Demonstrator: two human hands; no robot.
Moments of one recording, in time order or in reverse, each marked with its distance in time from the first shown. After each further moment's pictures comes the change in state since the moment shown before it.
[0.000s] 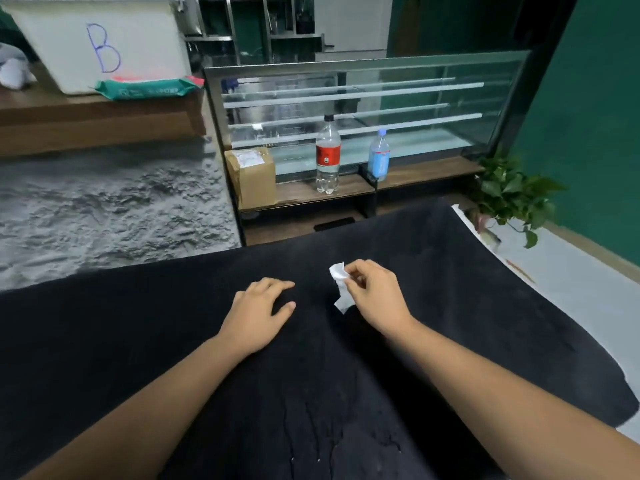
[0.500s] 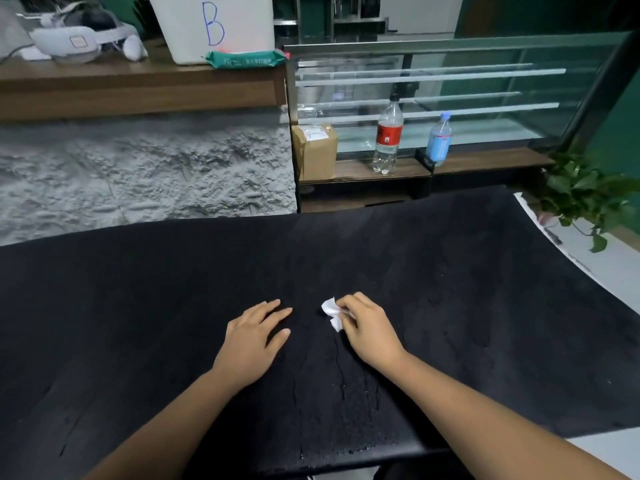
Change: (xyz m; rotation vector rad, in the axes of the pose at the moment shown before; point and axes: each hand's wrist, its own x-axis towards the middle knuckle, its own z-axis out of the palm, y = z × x) left_hand -0.179 -0.072 0.024 0.074 0.035 -0.182; right_hand -0.120 -0.042 0.093 0.019 -0.250 -0.200
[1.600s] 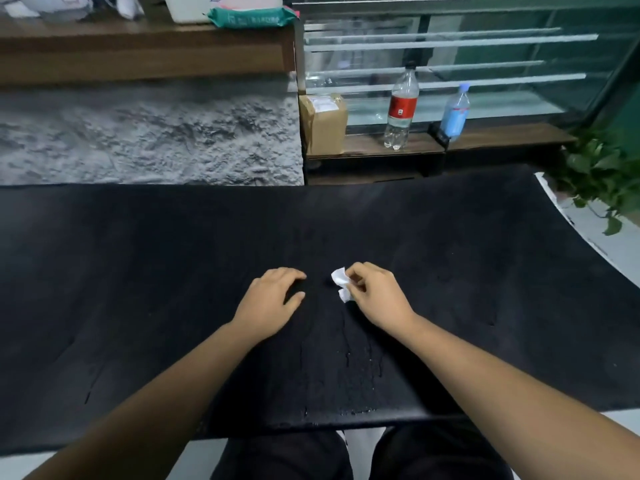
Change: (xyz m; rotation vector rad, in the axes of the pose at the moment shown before) left_hand 0.040 0.020 -0.021 -0.087 -0.002 0.090; right_hand 0.028 -0.002 -0.013 -0.052 -0.057 0.108
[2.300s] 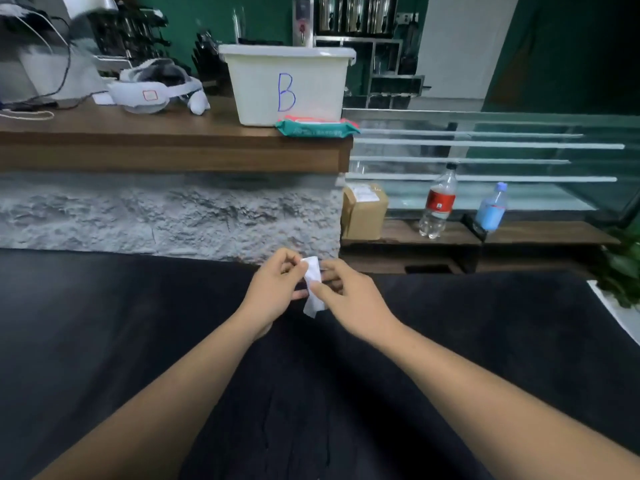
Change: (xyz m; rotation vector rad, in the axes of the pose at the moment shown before) left_hand 0.140 -0.036 -0.154 -1.054 0.277 -0.225; right_hand 0.179 -0.157 -0.019 0.263 -0.046 -0.160
